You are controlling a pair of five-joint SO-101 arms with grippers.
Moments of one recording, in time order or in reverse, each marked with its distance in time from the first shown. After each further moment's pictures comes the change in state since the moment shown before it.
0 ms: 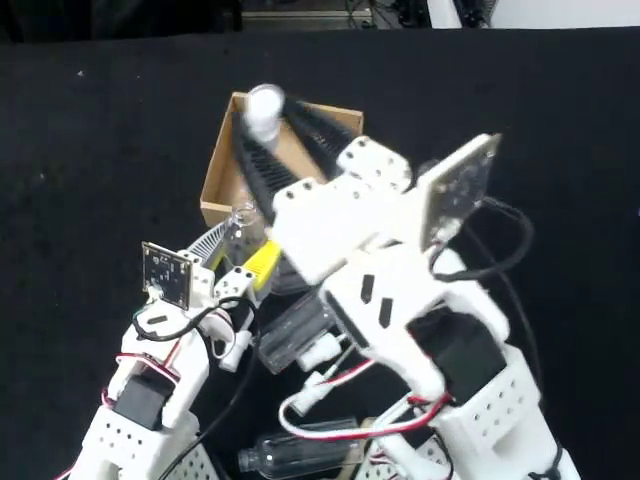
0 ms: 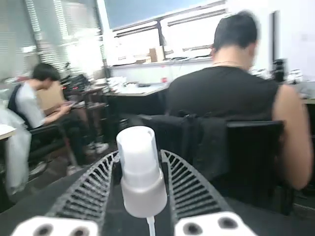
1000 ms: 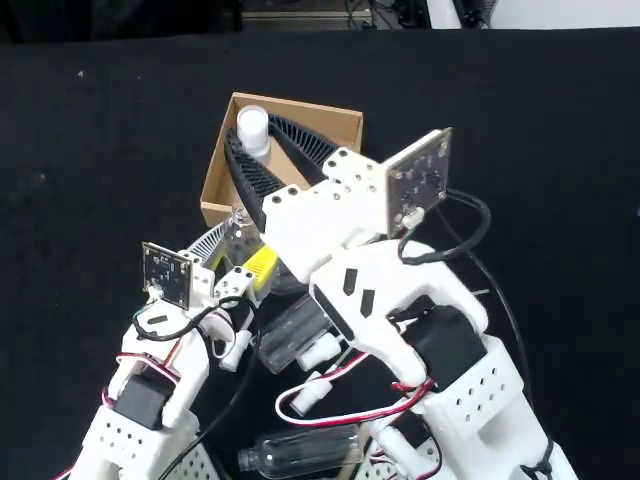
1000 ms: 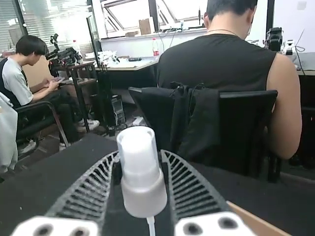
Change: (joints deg) left arm 0.0 0.0 0.0 0.0 0.0; right arm 2.3 0.1 6.2 0.0 0.0
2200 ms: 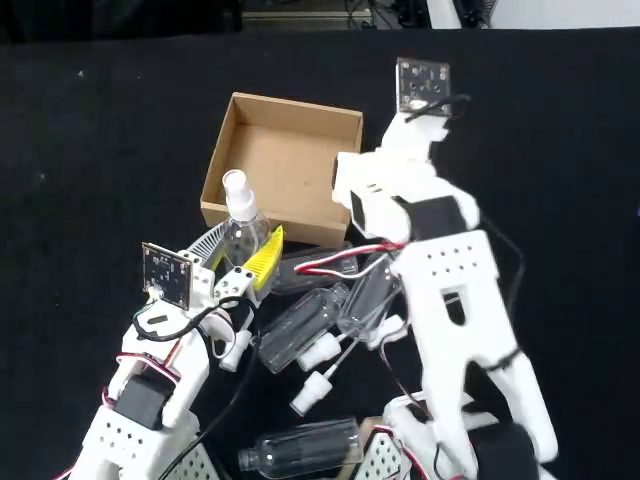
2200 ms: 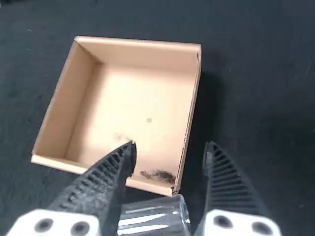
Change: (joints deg) left arm 0.0 0.0 0.0 0.0 0.0; right arm 23.7 29.1 -5.2 22.3 -10.6
